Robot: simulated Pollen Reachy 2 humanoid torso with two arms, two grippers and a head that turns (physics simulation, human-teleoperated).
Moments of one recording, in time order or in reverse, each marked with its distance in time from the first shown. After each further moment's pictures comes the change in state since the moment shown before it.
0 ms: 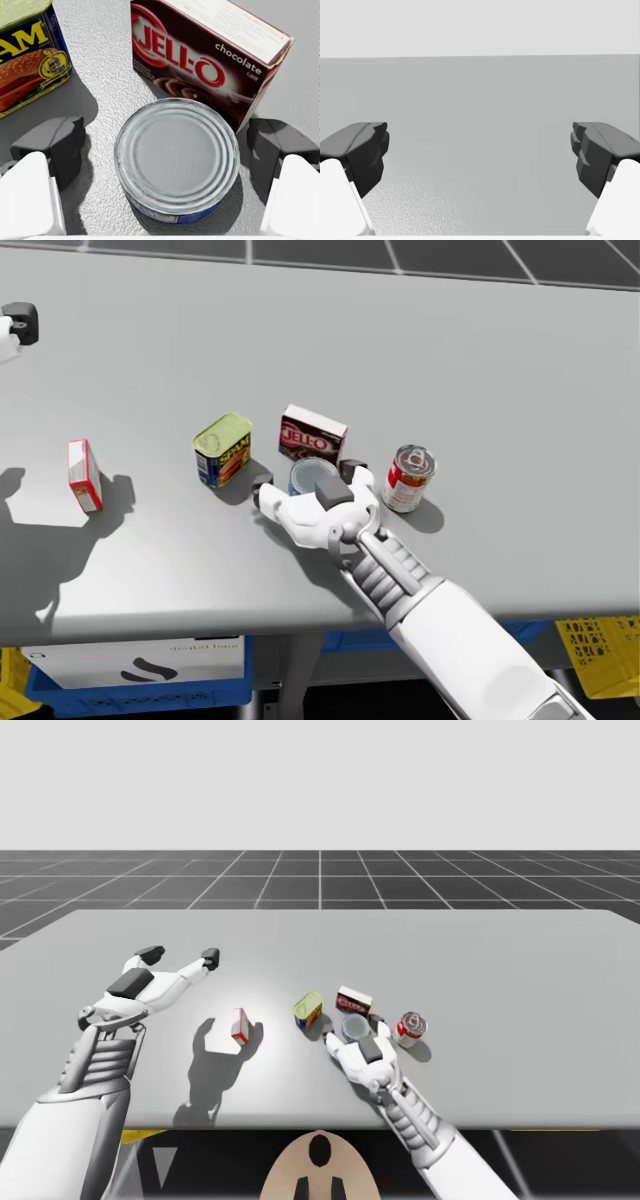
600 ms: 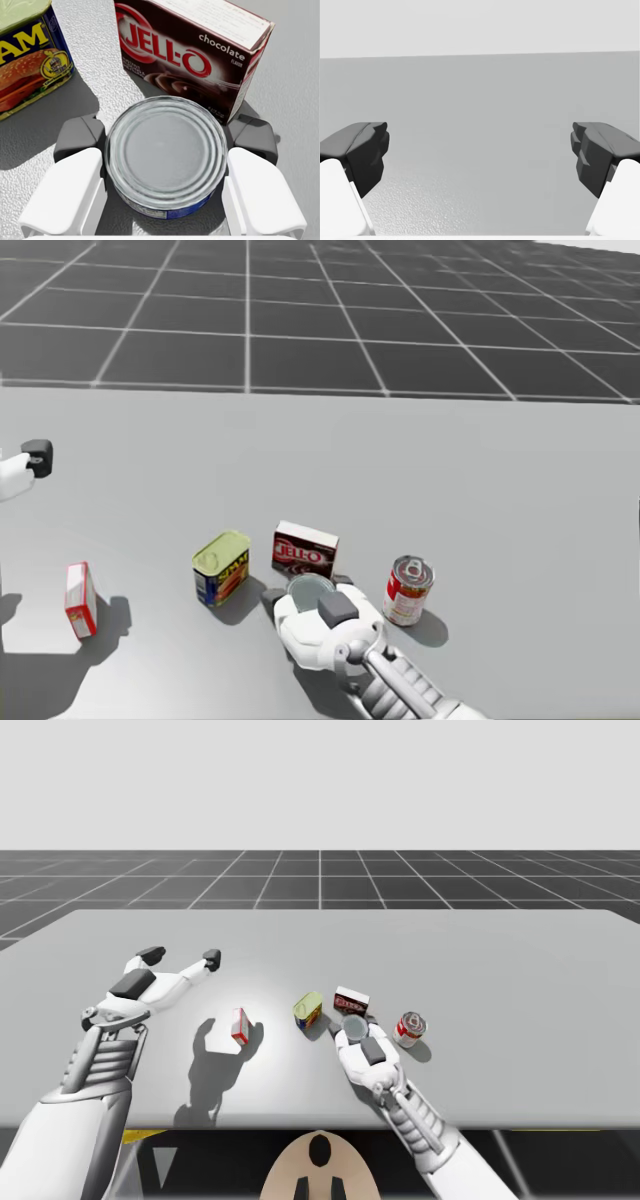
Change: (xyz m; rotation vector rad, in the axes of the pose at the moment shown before) left arm -0.002 -0.002 0.000 0.008 0.002 -0.015; right arm 0.000 -0.003 0.005 0.014 -0.001 -0.034
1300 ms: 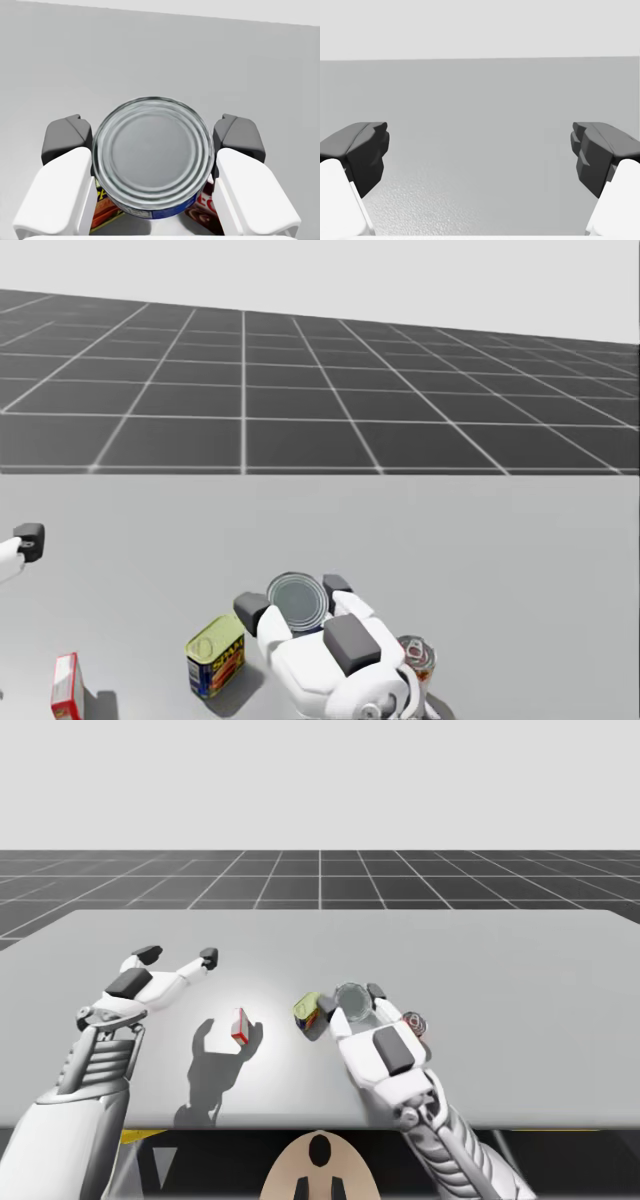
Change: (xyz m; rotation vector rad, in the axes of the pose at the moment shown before) left arm 0.003 0.002 0.001 0.010 -0.008 0.007; right arm 0.075 0.014 0.069 0.077 -0.357 0.006
